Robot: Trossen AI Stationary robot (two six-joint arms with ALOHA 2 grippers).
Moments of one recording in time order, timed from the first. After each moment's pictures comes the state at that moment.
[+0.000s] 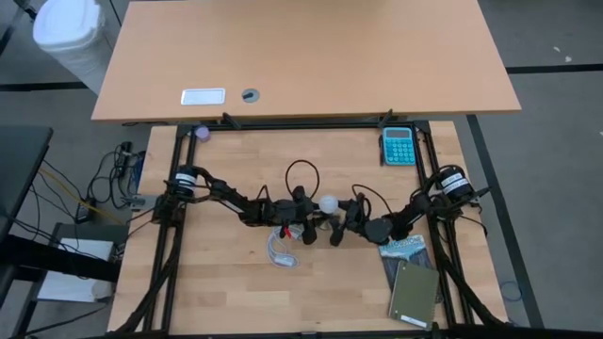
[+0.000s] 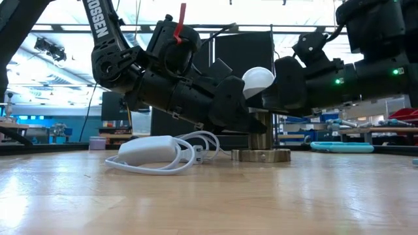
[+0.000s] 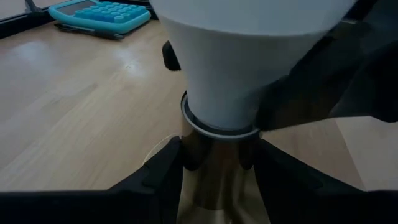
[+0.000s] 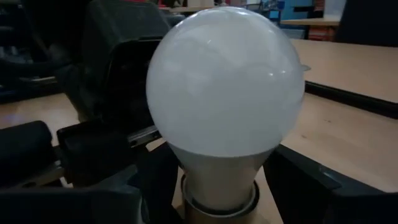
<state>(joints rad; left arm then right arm) -0.07 2.09 0.90 0.86 -0.27 -0.19 0.37 1.93 0.46 1.33 0.94 0.18</state>
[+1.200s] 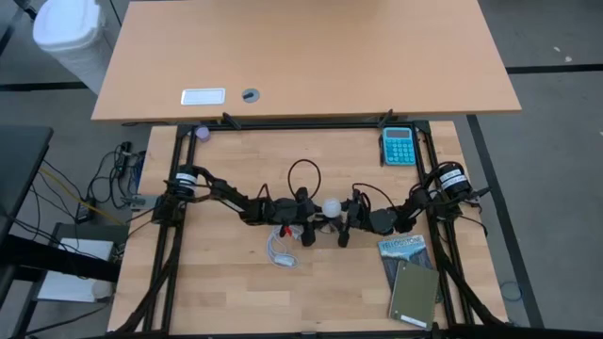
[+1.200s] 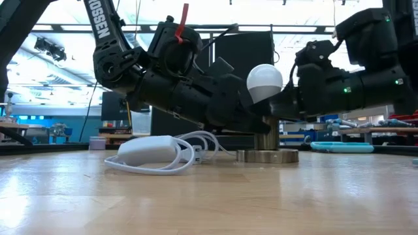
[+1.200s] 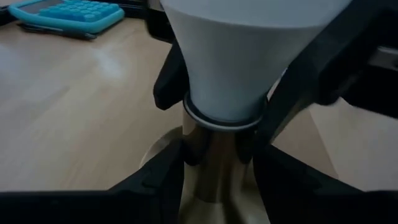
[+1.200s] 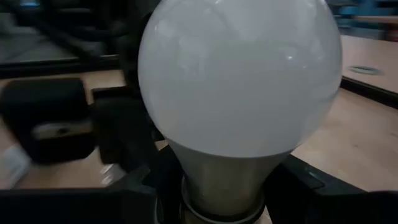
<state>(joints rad) -0.07 2.10 0.90 0.86 -0.16 -0.16 0.29 1.93 0.36 1.42 0.62 0.11</state>
